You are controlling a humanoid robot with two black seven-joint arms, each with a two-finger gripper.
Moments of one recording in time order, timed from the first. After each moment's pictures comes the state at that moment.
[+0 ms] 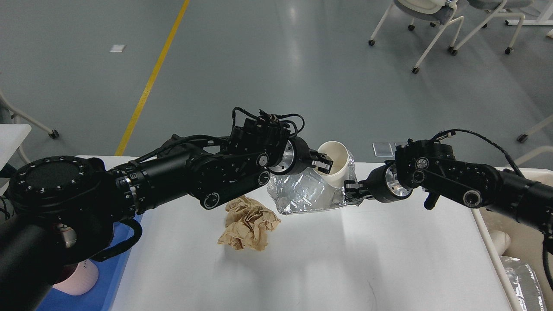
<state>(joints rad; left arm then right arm) -1.28 -0.15 -0.06 -0.79 1.32 -0.38 0.15 1.06 -0.40 0.06 1.03 -0.93 0.53 -0.20</state>
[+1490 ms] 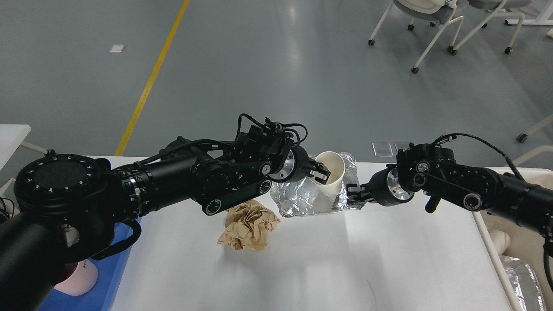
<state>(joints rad) -1.30 -0.16 0.02 -0.79 1.33 -0.39 0.16 1.04 -0.40 0.05 1.02 -0.93 0.53 -0.20</state>
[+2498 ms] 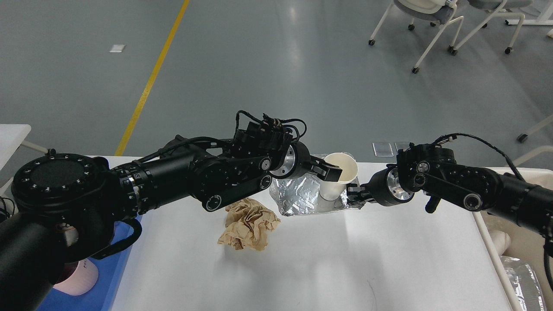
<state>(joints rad) -1.31 -0.15 -0.02 -0.79 1.27 -0.38 0.16 1.04 -0.40 0.05 1.02 -0.93 0.52 -0.20</state>
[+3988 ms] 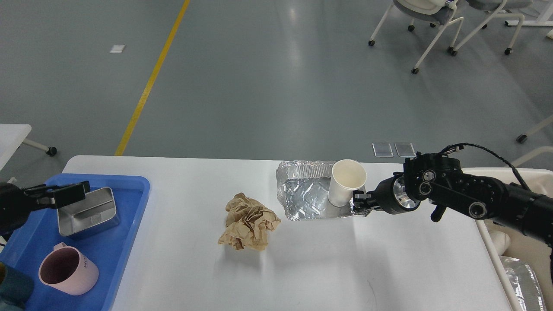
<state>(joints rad) -0.85 1.34 -0.06 -1.76 1.17 -0.05 0.17 0.99 -0.42 0.06 1.03 -0.93 0.51 -0.20</state>
